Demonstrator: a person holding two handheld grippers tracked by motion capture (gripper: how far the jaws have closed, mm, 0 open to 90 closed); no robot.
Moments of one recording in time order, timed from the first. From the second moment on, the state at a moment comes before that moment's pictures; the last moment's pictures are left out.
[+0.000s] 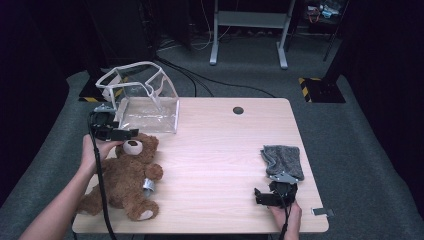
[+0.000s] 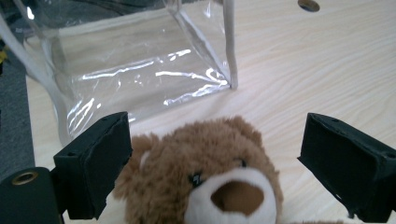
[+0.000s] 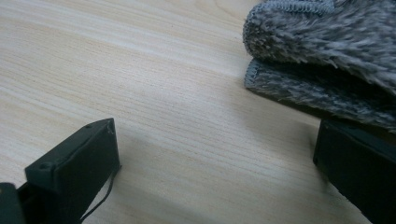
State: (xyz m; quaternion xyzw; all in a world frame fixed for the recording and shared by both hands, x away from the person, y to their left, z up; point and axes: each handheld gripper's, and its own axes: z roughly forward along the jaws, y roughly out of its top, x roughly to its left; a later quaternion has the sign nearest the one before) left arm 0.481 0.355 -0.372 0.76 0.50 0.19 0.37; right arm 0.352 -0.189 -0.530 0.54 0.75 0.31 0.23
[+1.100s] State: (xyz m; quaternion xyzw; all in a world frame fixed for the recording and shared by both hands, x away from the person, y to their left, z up) left arm 0.593 0.301 -0.340 0.75 0.49 0.24 0.38; right arm 0.353 -0.189 -0.531 0.54 0.75 0.32 0.23
